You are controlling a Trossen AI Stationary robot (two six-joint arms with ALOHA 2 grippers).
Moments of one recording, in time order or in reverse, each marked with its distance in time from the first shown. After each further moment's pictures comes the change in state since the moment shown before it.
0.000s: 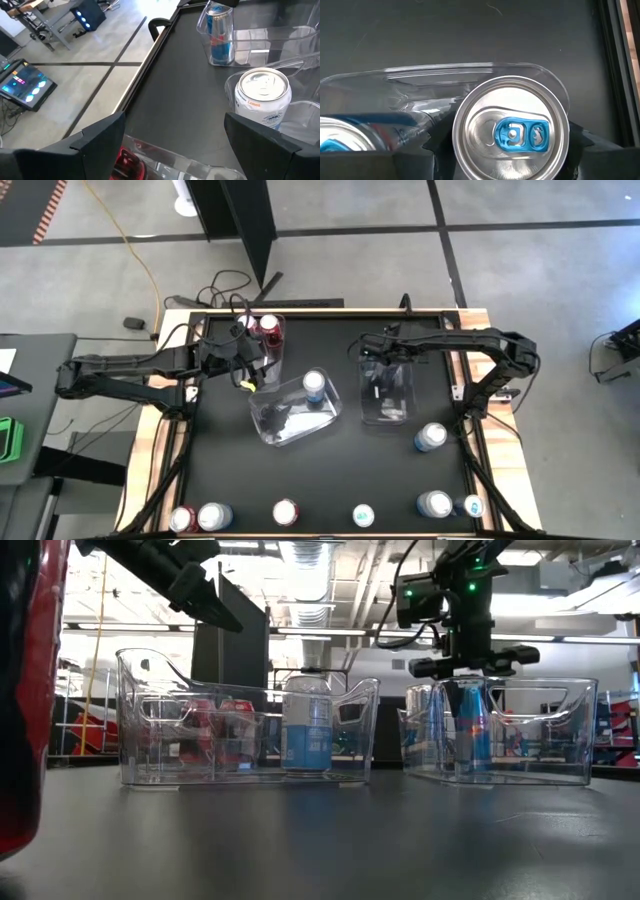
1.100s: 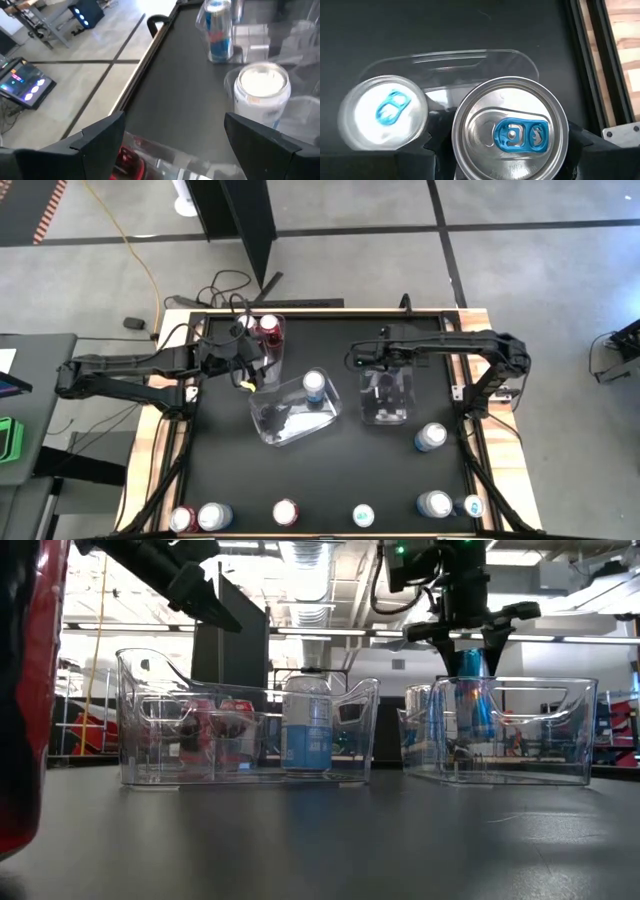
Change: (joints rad) left arm 0.000 0.000 0.001 -0.018 0.001 0.000; right arm 0.131 0.068 0.255 -0.334 0.030 0.204
